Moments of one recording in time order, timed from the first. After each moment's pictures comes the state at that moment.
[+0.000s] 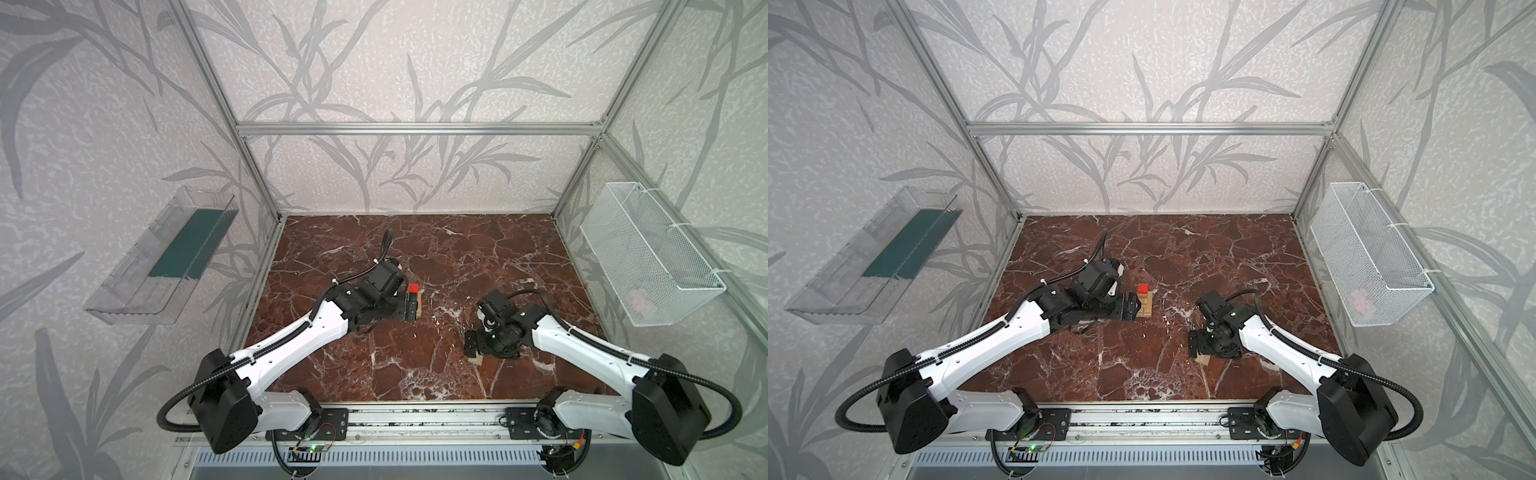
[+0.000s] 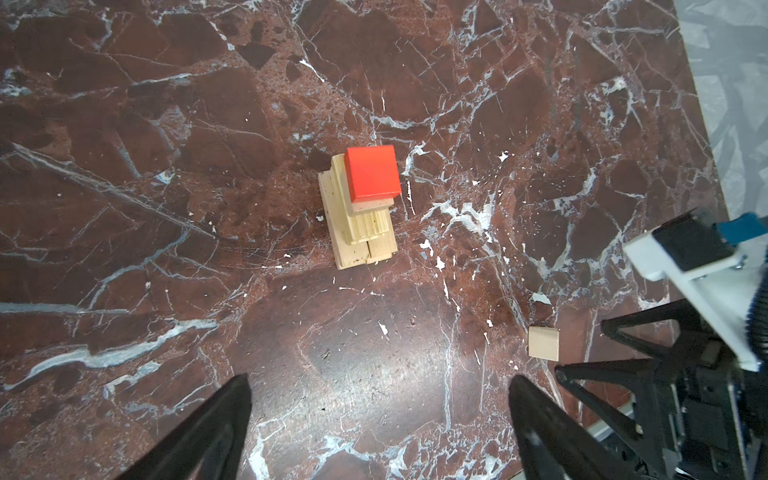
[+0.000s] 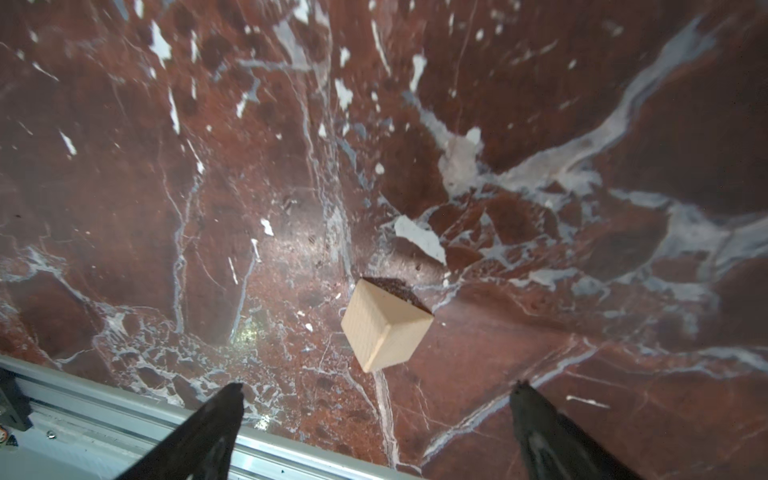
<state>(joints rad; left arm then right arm) -0.75 1.29 1.04 -0.67 -0.05 -0.57 0.62 1.24 0.71 -0.84 -0.16 0.63</state>
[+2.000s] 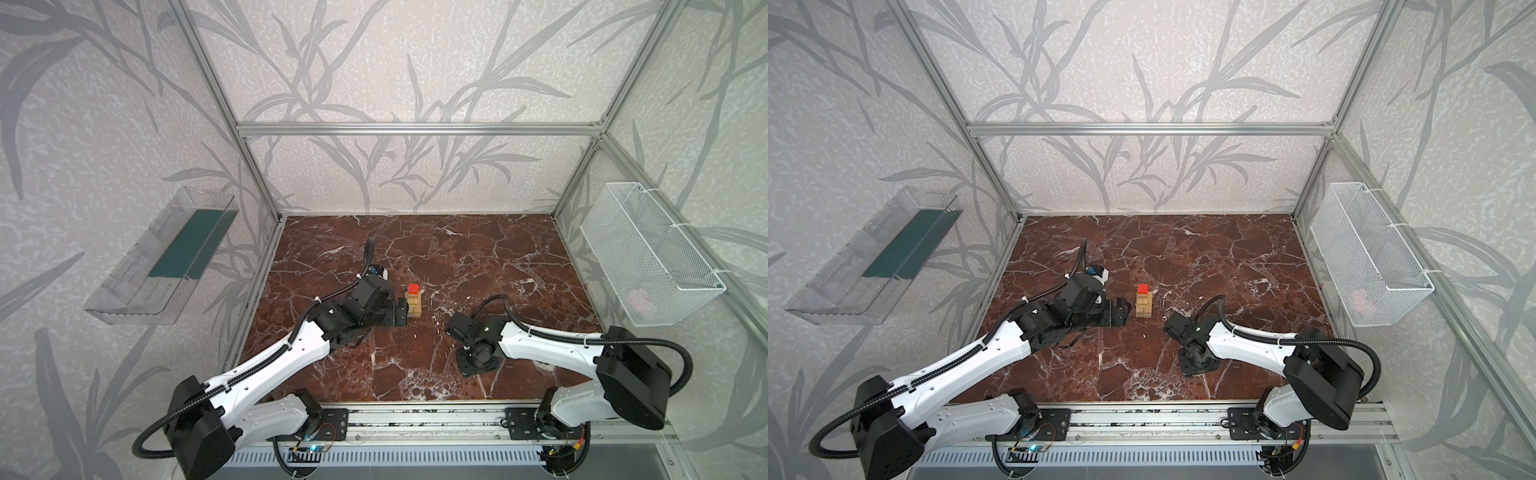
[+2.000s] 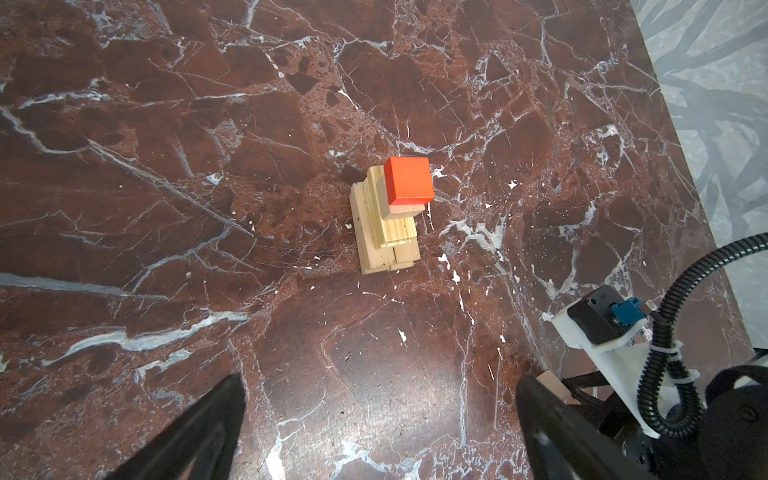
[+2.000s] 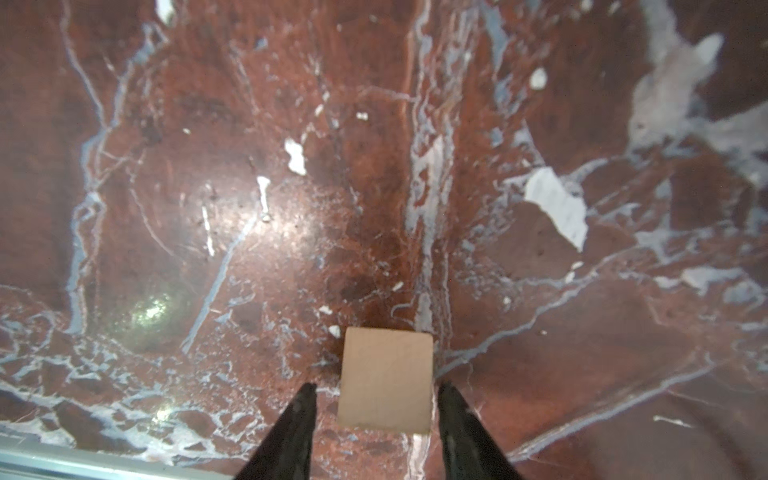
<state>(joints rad) -0.75 1.13 0.89 -0.59 -0.12 -0.63 0.92 1.44 0.75 -0.81 0.00 0.73</state>
